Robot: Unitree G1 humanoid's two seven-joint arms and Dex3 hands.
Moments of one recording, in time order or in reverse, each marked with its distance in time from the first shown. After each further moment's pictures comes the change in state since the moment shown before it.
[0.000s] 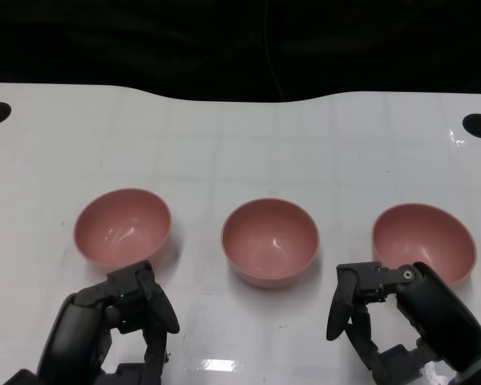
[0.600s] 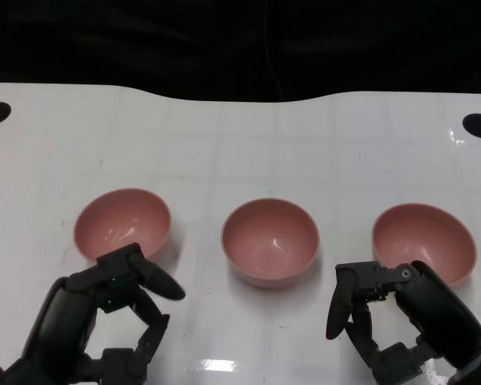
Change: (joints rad) left arm -0.035 0.065 0.038 -0.056 0.089 0.026 0.004; right arm -0.016 0.000 -0.001 0.014 -0.021 -0.010 -0.003
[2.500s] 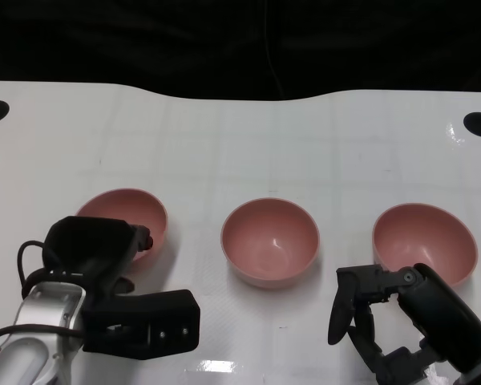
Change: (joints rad) left arm -0.546 0.200 -0.366 0.544 0.898 0.386 0.251; right arm 0.029 -0.010 -0.006 -0.058 -0.008 0.013 0.009
